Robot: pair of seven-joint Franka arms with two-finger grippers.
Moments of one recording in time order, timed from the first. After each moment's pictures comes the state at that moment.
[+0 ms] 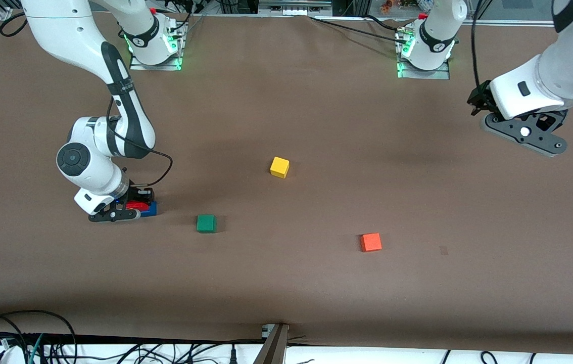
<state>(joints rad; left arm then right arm) 0.10 0.17 -0.36 -1.37 0.15 1.34 0.15 0.41 0.52 -0.30 -1.93 0.14 2.45 -0.06</state>
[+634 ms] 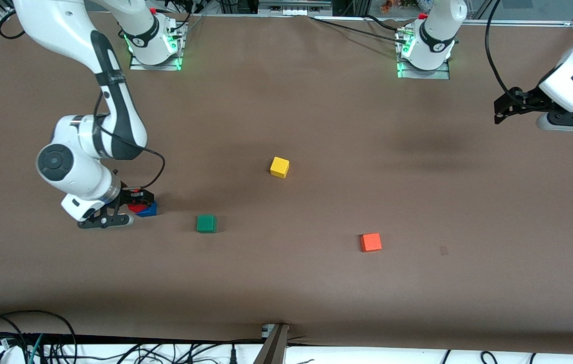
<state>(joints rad) 0.07 -0.08 -0.11 -1.75 0.03 1.63 0.02 0.41 0.49 -0.32 -1.72 0.14 2.16 -0.06</state>
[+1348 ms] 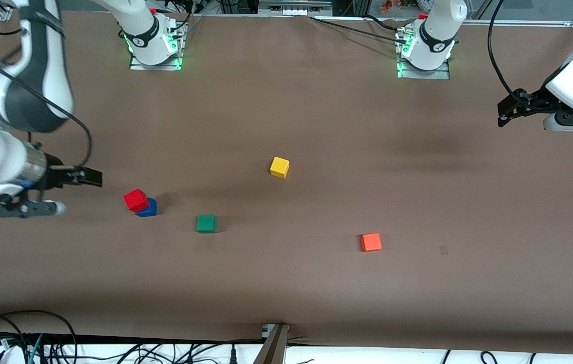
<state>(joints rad) 0.07 -0.07 -0.12 -1.72 0.03 1.64 0.01 0.40 0.37 -0.43 -1.41 0.14 1.63 -0.06</state>
